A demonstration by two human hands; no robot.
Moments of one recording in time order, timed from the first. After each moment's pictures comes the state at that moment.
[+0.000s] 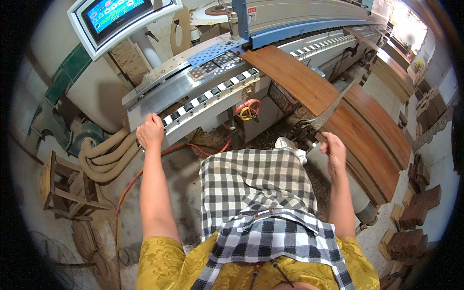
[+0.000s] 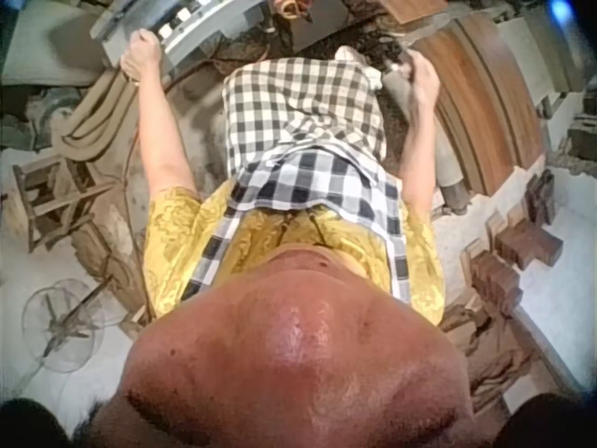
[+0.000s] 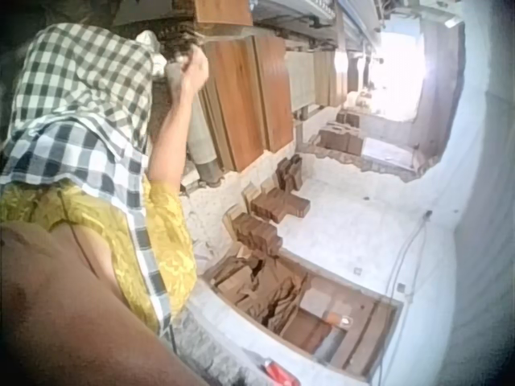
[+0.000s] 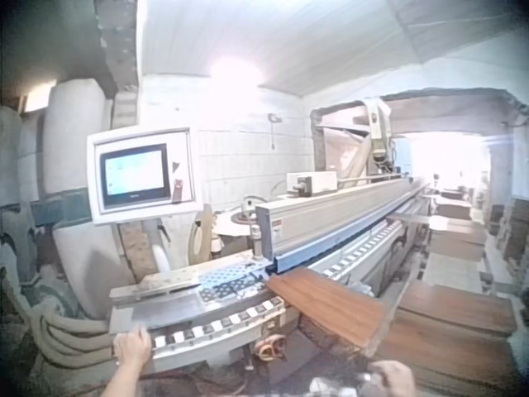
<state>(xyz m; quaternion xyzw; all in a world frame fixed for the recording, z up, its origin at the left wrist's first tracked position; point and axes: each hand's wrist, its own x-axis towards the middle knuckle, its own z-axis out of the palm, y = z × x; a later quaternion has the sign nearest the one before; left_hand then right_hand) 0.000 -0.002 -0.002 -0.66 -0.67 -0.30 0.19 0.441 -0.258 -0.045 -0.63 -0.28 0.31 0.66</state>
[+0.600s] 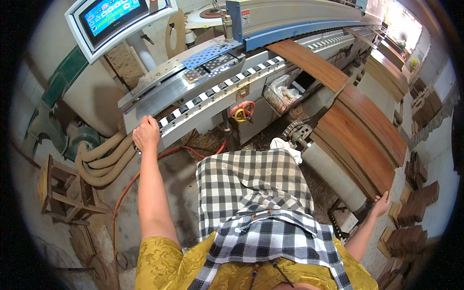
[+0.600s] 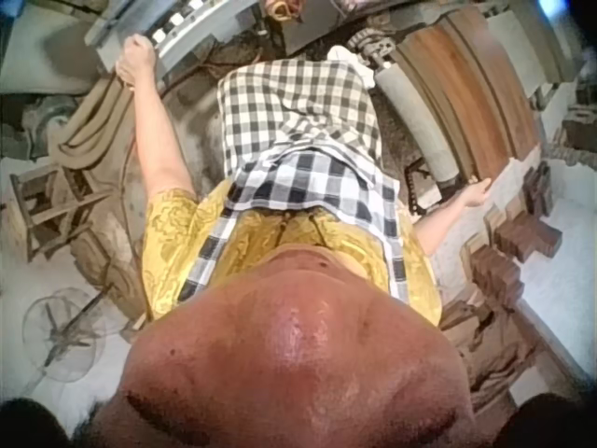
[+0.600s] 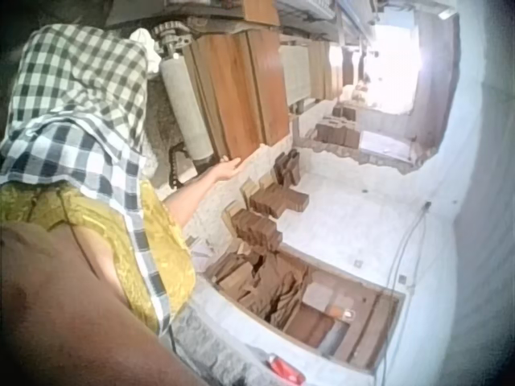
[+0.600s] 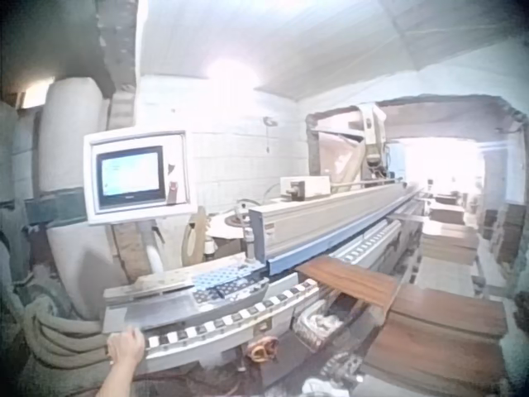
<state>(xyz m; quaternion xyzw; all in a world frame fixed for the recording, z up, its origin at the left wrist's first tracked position) 0.000 -0.001 -0.001 -0.66 -0.67 -0.30 0.16 0.571 -0.528 -0.096 -0.82 0.09 -0.12 0.56</state>
